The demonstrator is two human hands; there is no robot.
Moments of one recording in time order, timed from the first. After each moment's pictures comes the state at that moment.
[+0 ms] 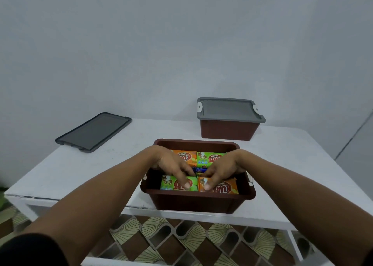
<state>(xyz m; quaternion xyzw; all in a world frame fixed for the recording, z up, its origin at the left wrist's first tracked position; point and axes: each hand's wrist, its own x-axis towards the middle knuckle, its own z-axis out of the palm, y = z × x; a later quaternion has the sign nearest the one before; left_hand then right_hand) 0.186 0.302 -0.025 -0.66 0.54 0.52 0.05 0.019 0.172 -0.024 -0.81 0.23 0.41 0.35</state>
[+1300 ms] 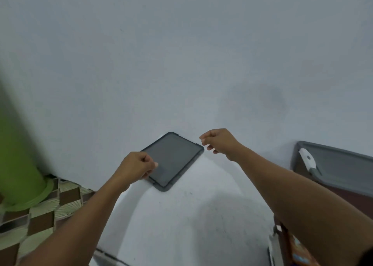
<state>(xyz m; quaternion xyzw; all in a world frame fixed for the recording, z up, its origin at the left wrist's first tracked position) 0.553 0.498 -0.066 -0.82 0.22 0.18 -0.50 0.432 0.223 0.004 -0.82 0.26 -0.09 0.50</state>
